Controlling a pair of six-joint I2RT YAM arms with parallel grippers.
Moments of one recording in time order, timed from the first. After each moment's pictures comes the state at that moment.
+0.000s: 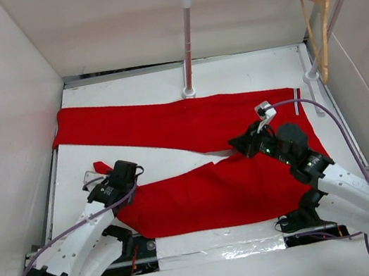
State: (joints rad) left arm -0.45 0.81 0.48 -0.81 -0.49 -1.58; right arm 0.61 0.75 0.45 0.14 -0.16 0.46
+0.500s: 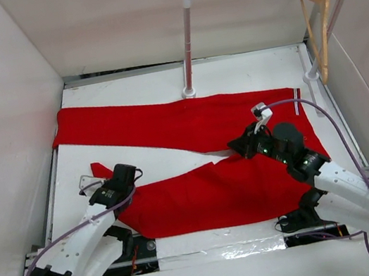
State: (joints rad) left arm -0.41 0.82 0.39 -0.72 -0.61 -1.60; right arm 0.60 0.80 0.44 0.14 -0.18 0.47
